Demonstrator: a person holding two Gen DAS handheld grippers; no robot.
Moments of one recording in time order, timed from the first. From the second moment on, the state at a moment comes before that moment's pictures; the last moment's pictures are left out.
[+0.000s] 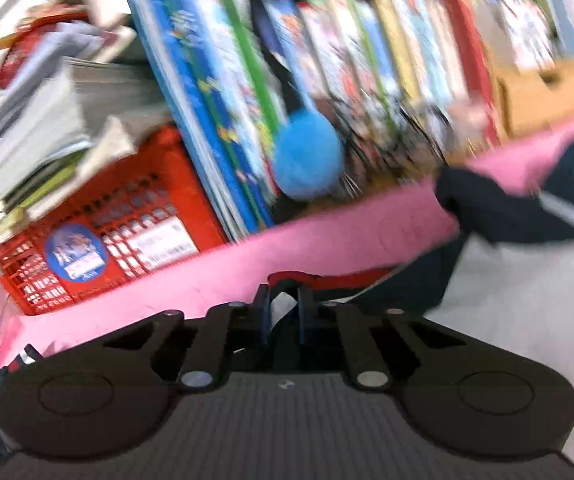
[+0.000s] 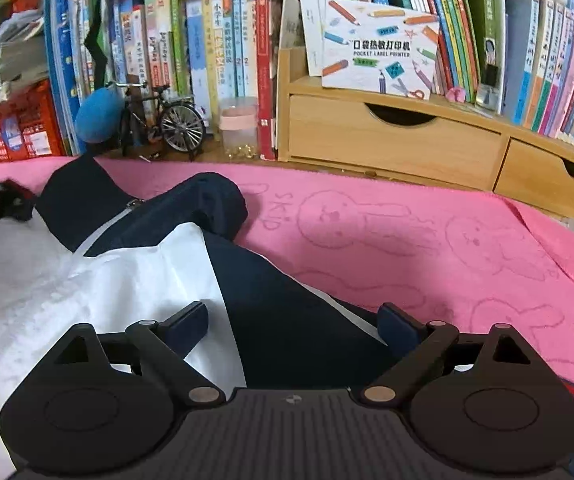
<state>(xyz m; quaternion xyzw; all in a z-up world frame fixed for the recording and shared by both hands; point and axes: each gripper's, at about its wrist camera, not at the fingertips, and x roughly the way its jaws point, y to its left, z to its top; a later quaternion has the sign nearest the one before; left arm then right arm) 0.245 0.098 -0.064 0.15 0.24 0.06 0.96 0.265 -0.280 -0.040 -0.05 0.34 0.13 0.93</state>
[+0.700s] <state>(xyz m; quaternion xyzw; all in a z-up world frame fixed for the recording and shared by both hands) 0.215 0.125 -0.015 0.07 0.22 -0.04 0.97 0.244 -0.211 -0.024 0.00 0.31 0.23 0.92</state>
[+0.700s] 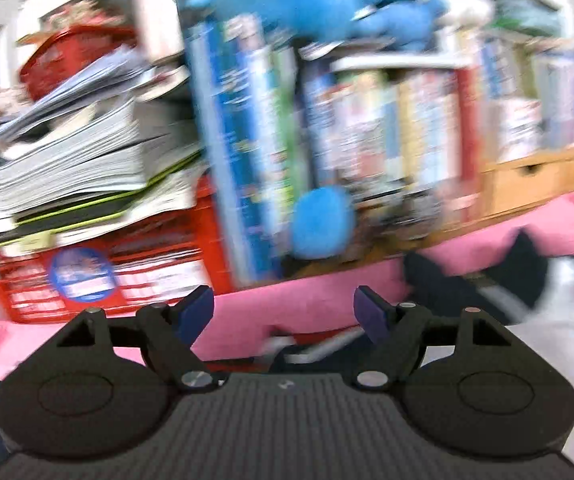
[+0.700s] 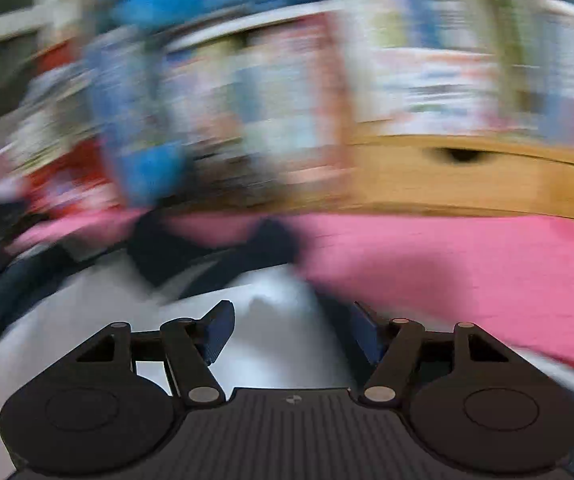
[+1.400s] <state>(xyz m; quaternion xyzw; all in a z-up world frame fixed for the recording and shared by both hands) 0.188 0.126 -0.063 0.25 0.26 0.07 0.93 0.152 -0.510 -0.034 0.03 0.30 -0.29 0.91</state>
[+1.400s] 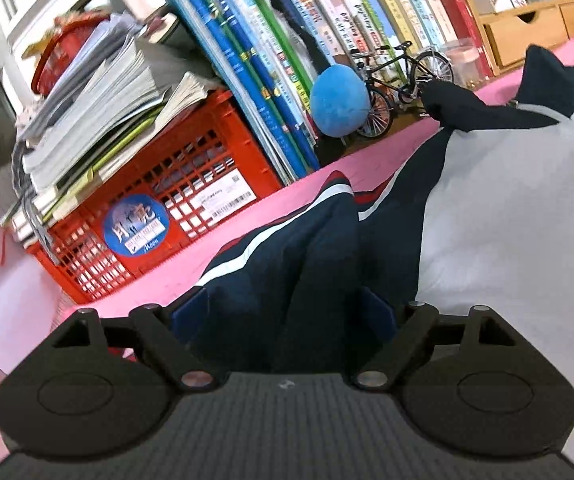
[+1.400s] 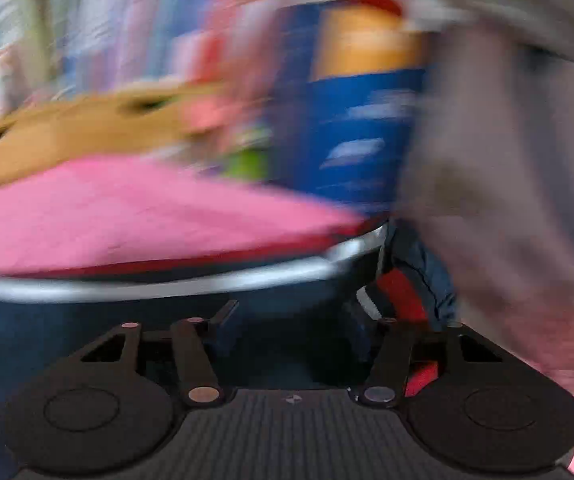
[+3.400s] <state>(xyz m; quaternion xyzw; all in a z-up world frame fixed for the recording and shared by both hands) 0.096 0.325 0.053 0.13 0.20 0.41 0.88 0.176 -0.357 -0.050 0.04 0.35 -0.05 0.94</state>
